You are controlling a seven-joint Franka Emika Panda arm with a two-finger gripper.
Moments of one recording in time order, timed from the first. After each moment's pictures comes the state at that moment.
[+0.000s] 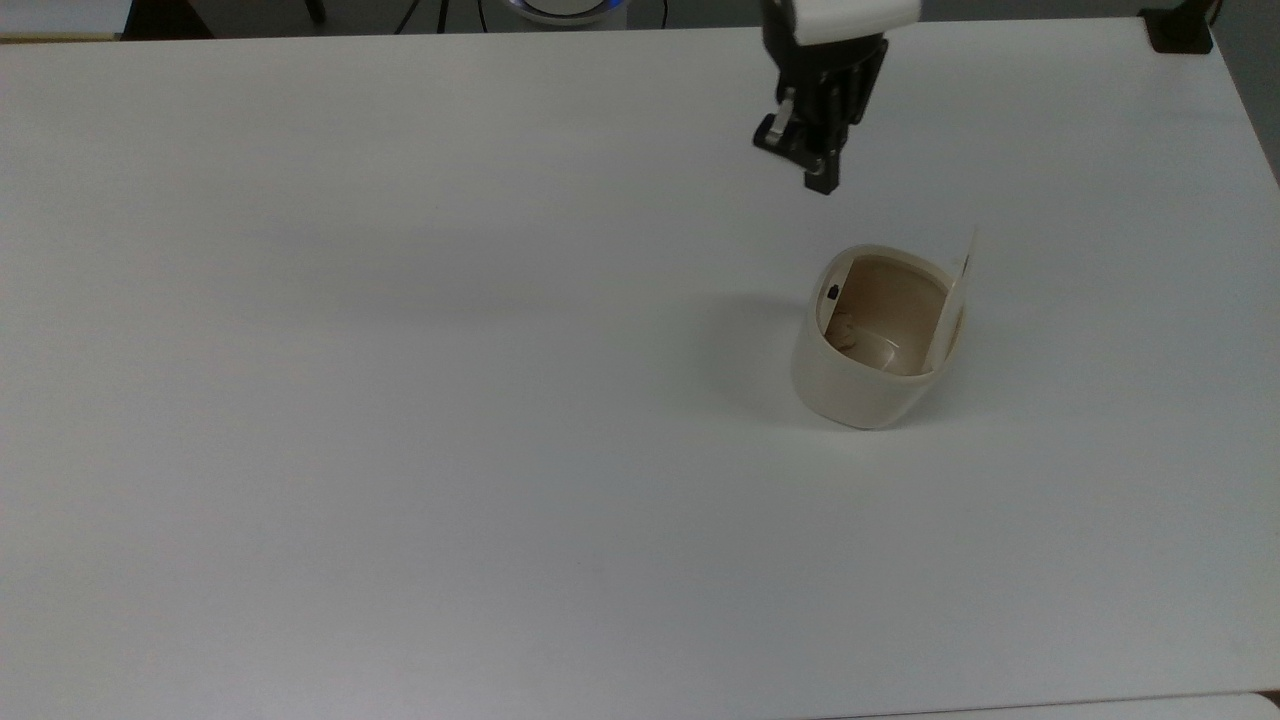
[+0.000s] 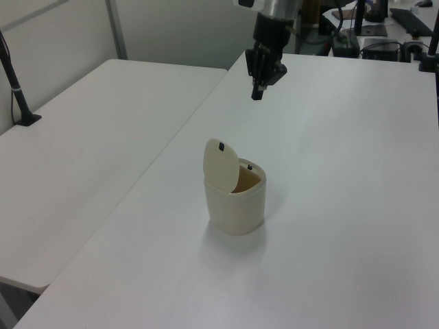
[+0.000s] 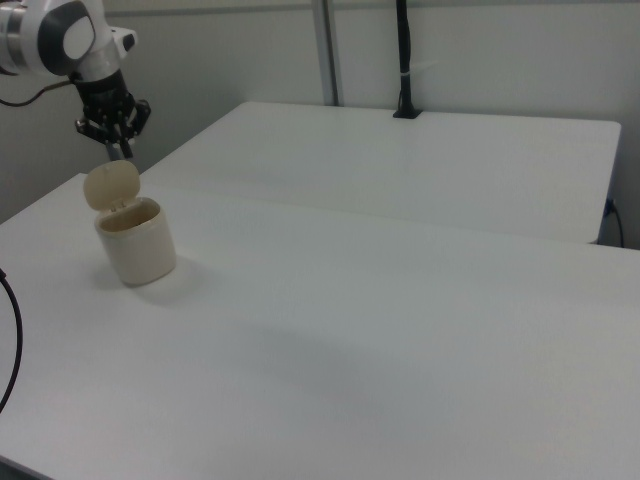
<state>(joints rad) 0.45 0.26 -0.14 -1.38 0.14 1.89 -0.64</state>
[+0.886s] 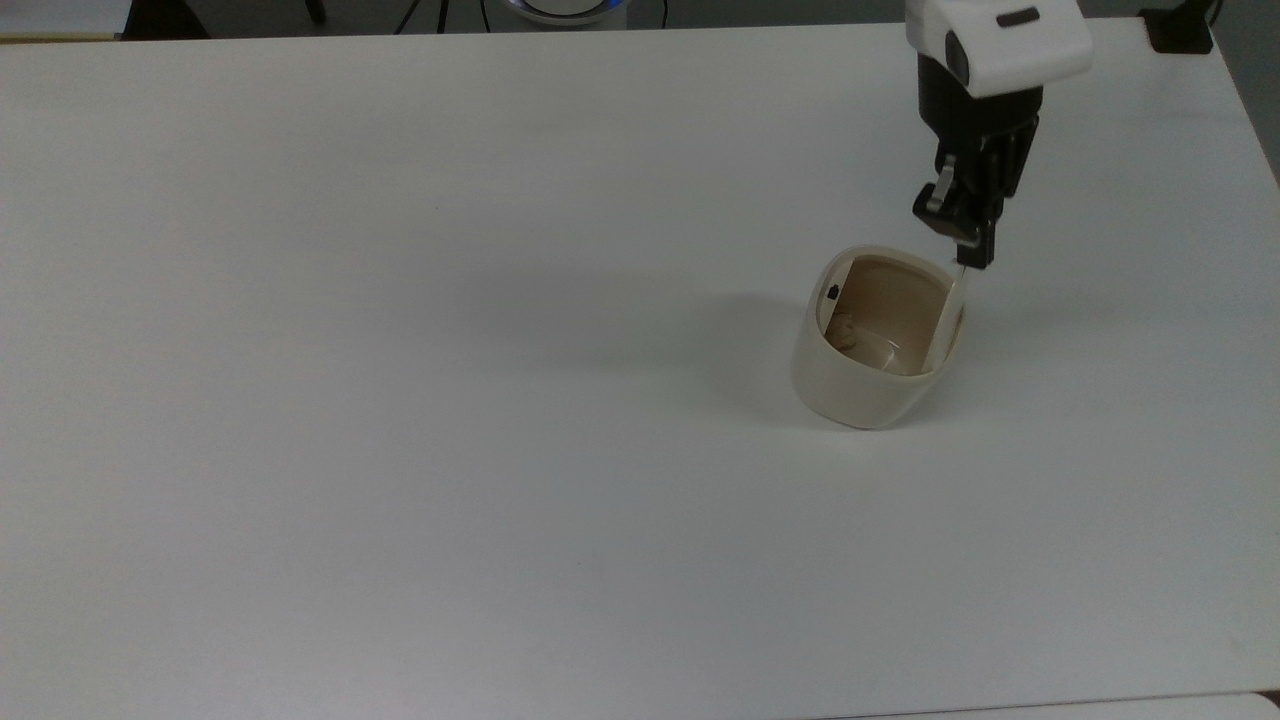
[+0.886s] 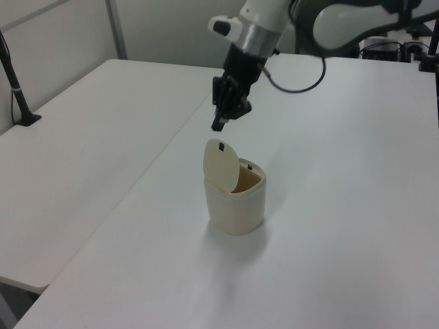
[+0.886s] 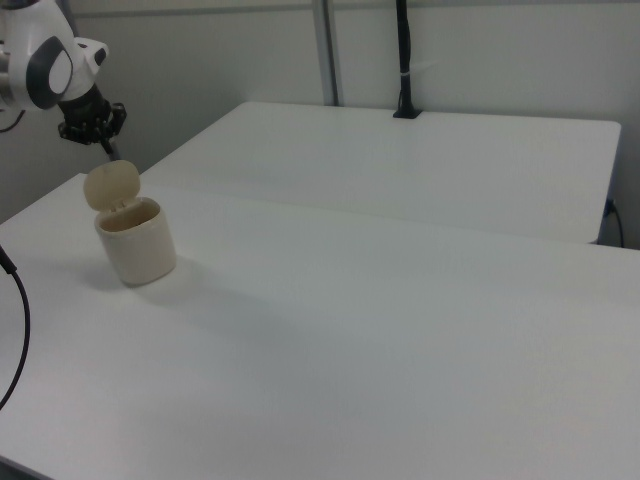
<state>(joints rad) 0.57 0.41 -0.14 -1.33 0.14 2.19 -0.50</state>
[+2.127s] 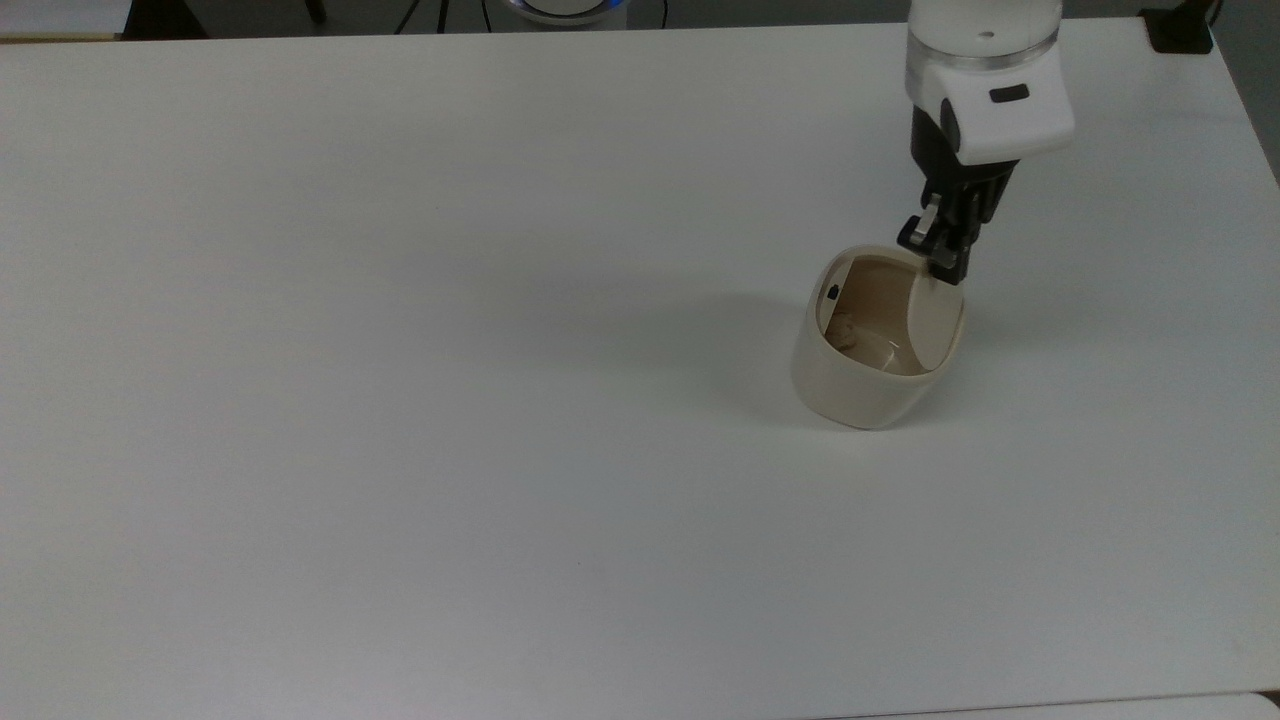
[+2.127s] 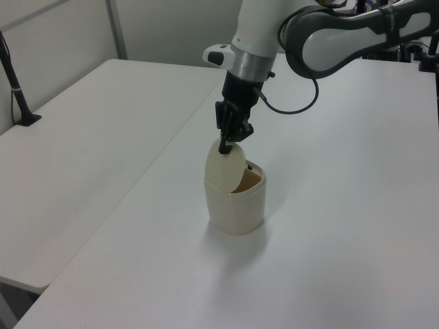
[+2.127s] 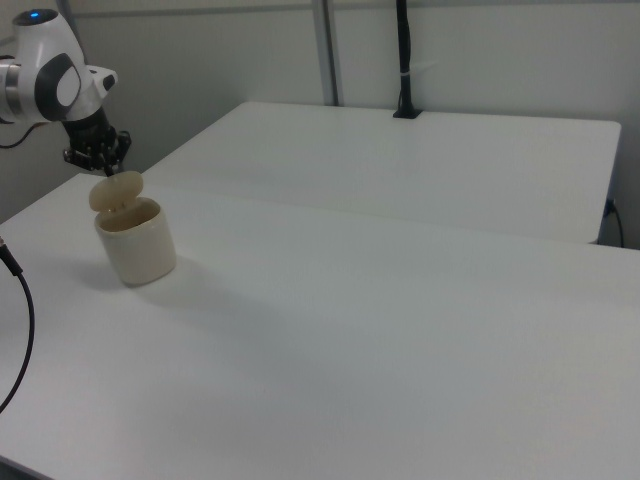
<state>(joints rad) 0.58 0.46 -0.15 -1.32 0.14 2.08 -0.48</state>
